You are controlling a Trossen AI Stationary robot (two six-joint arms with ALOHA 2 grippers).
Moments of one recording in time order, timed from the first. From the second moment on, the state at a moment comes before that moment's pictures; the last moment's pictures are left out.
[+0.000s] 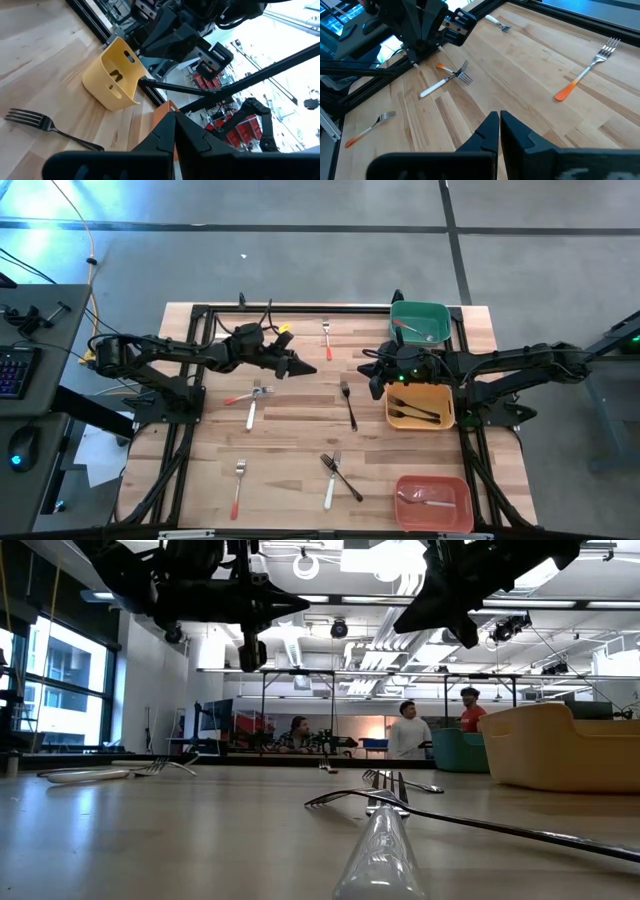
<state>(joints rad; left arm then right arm) 0.30 1.41 0.63 0.67 0.52 -0.92 -0.02 1.13 0.74 -0.08 0.21 0.56</state>
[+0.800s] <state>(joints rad) 0.23 0.95 0.63 -0.58 0.21 -0.51 -0.04 1.13 0.74 -0.08 0.22 0.53</state>
